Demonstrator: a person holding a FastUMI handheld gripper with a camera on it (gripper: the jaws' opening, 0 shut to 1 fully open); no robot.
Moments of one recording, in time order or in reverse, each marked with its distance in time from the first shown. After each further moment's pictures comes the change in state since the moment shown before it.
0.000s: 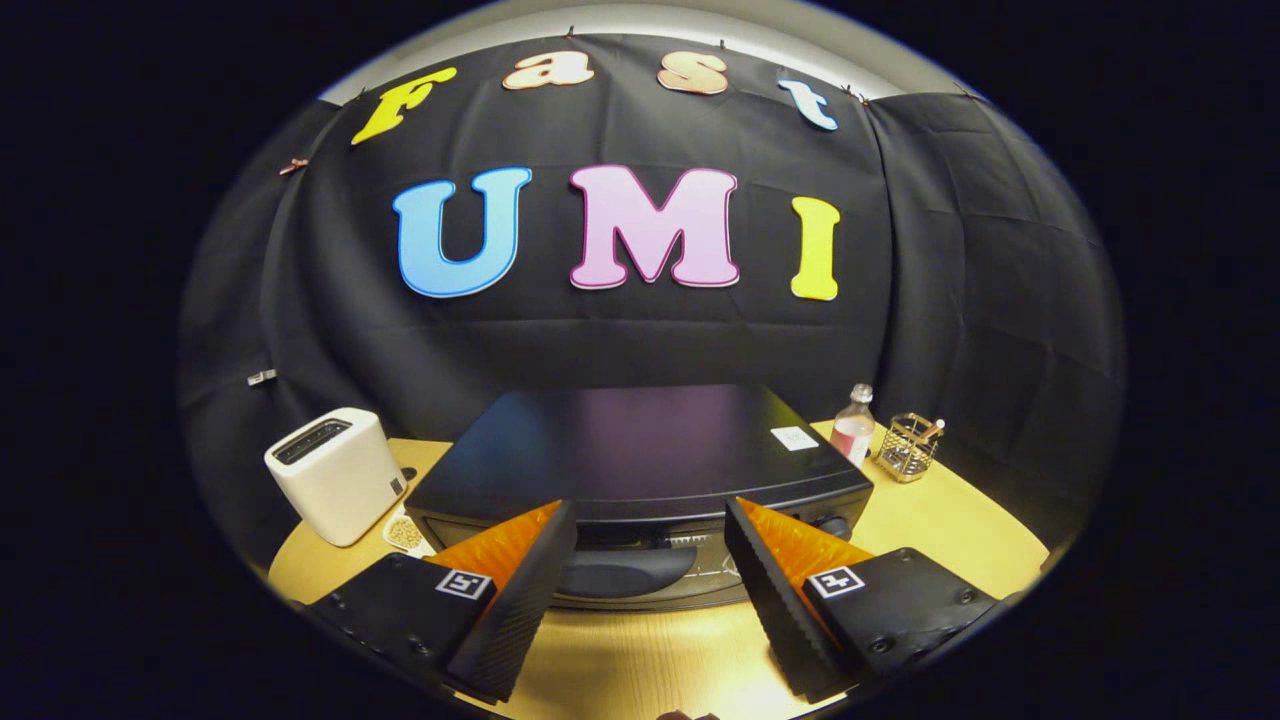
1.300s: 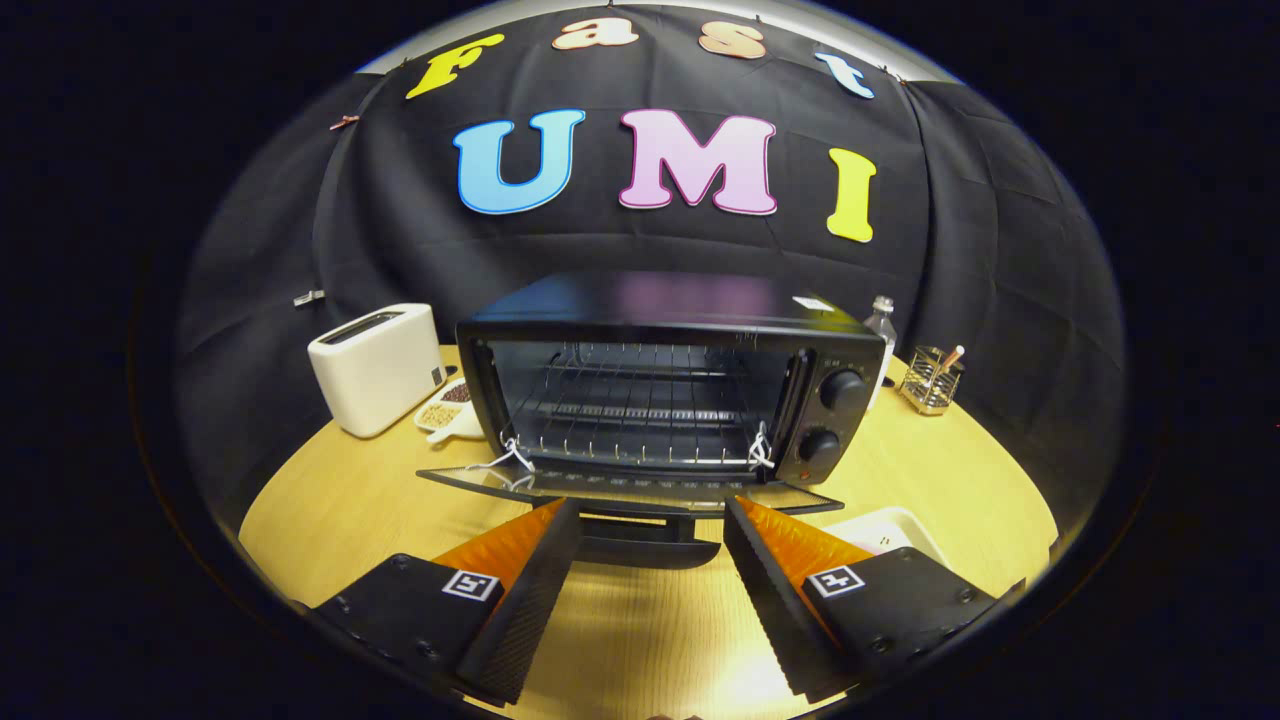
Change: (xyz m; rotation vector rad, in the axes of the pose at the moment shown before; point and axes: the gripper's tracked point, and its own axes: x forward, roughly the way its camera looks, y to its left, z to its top) arm -0.083 0.000 -0.122 -0.091 0.175 0.138
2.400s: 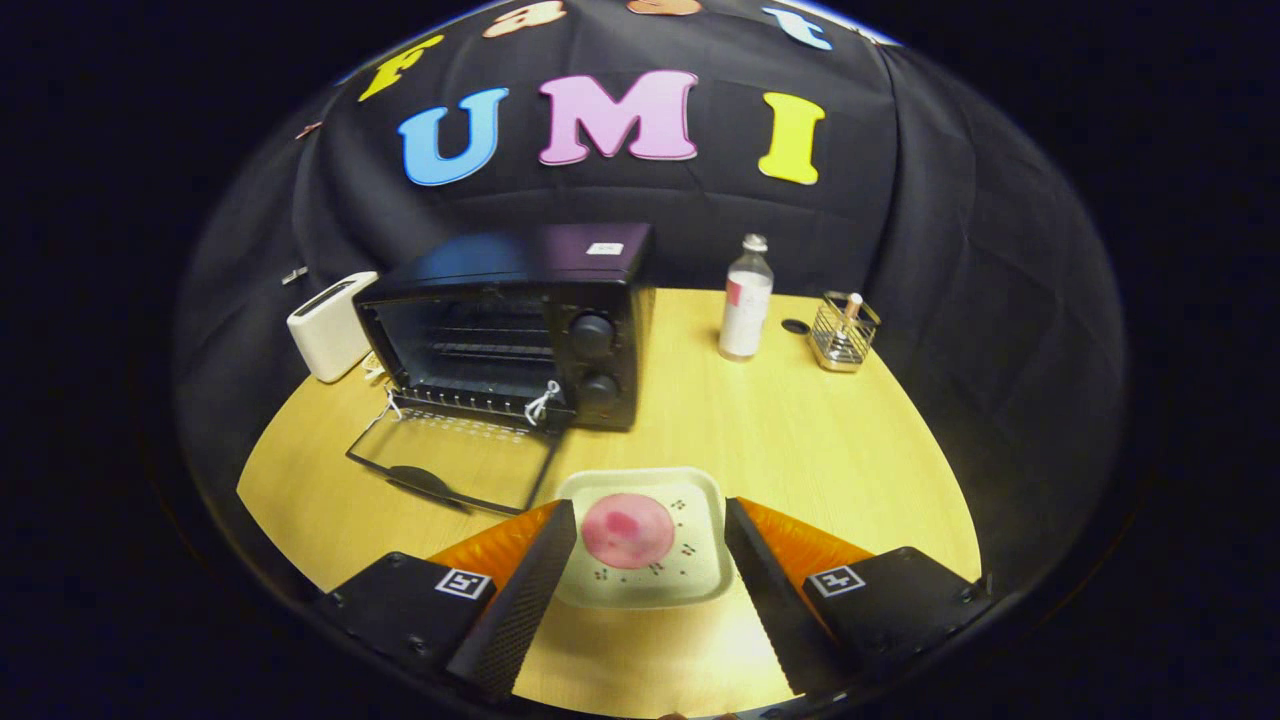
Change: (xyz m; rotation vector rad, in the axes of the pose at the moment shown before) arm -0.050 -0.227 -0.014 0.072 0.239 0.020
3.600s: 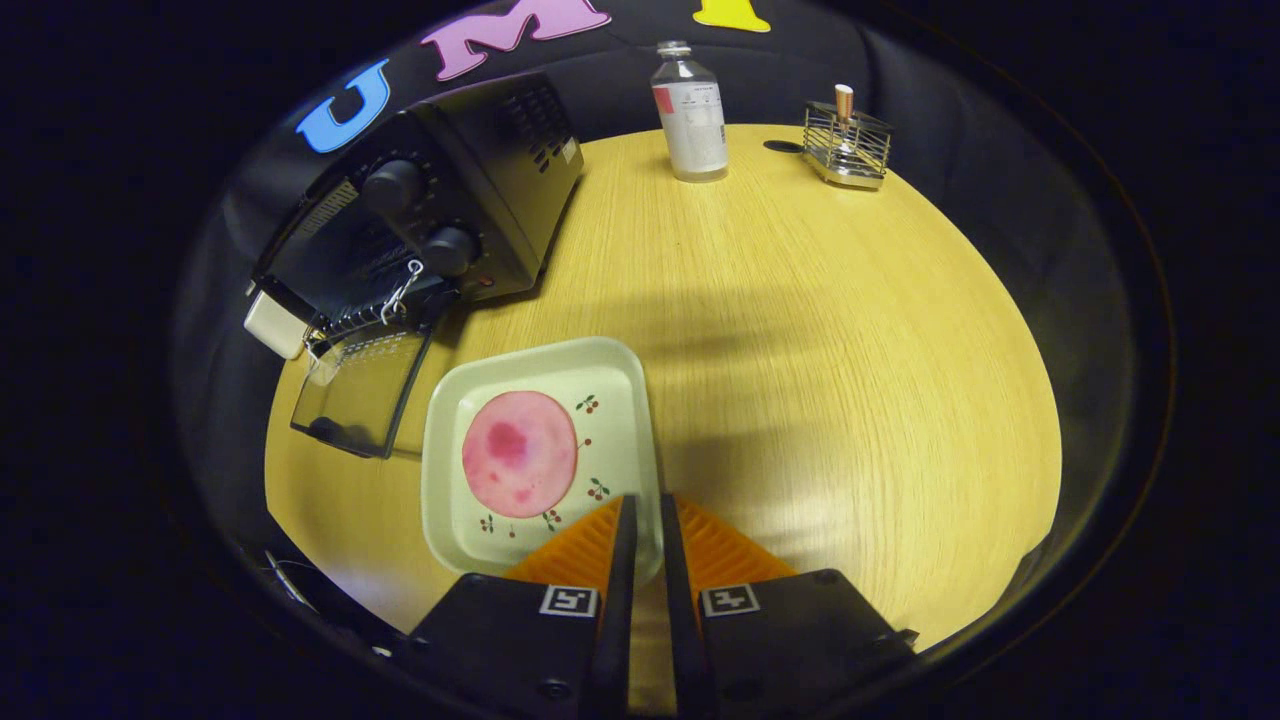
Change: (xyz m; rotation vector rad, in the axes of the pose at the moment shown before) arm 0.082 -0.036 -0.098 0.109 0.381 0.049
